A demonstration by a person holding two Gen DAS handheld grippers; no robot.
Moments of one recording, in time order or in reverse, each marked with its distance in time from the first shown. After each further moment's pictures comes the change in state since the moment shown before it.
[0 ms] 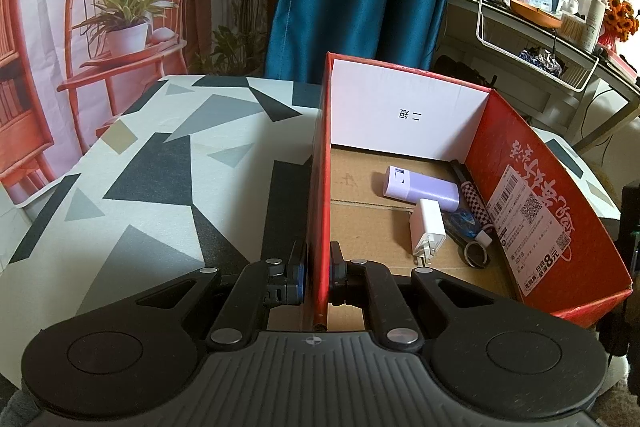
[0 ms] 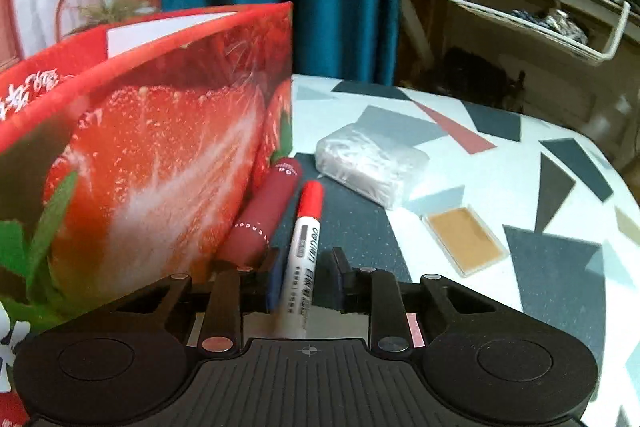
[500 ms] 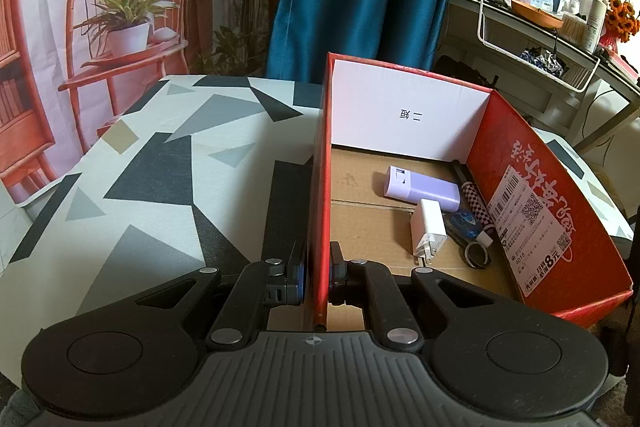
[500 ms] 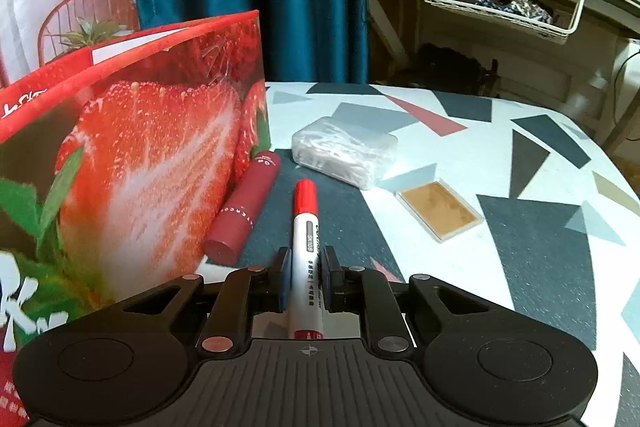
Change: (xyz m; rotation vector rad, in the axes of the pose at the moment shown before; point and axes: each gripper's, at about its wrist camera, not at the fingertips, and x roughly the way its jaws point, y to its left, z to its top) left arm 0.000 0.000 0.000 -0.001 0.000 0.001; right arm -0.019 -0.010 -0.019 0.077 -0.037 -0.031
